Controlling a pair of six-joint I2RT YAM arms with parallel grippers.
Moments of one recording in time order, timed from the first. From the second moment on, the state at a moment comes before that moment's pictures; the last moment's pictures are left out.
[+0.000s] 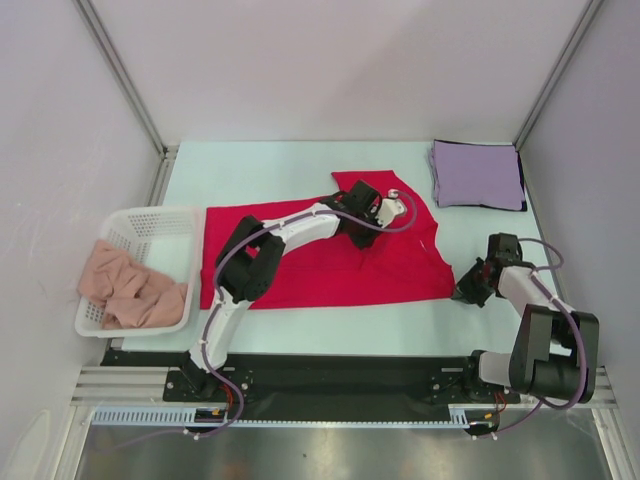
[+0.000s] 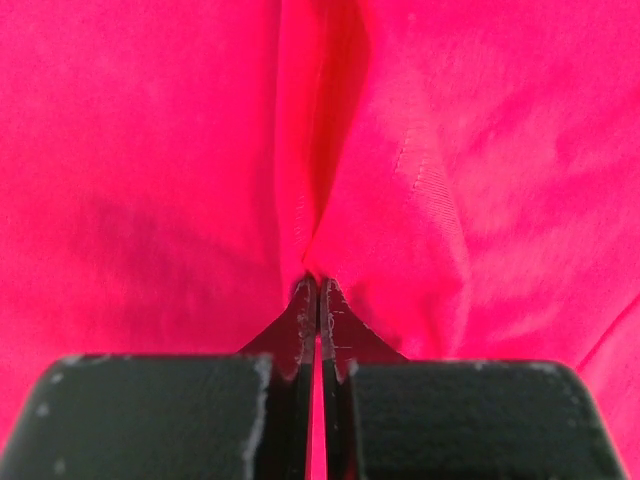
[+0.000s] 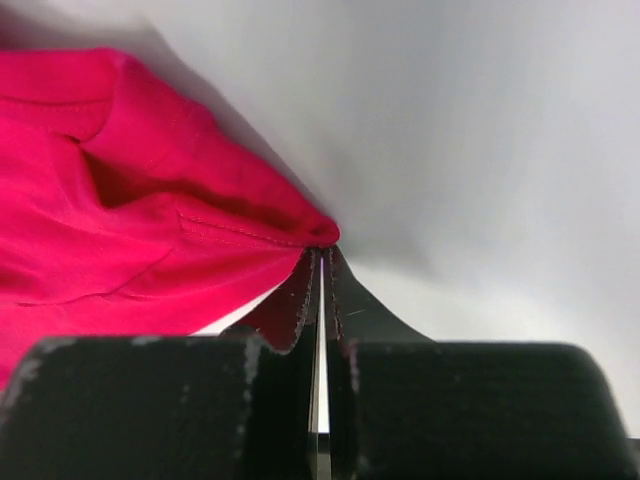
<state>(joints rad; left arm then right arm) -0.76 2.29 1.78 -0.44 0.24 0.30 -0.16 1.31 0.60 -0.51 -0.15 0.60</state>
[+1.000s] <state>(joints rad) -0.70 1.61 1.30 -0.64 0.14 0.50 -0.27 1.10 0.54 -0.58 -0.17 0.65</state>
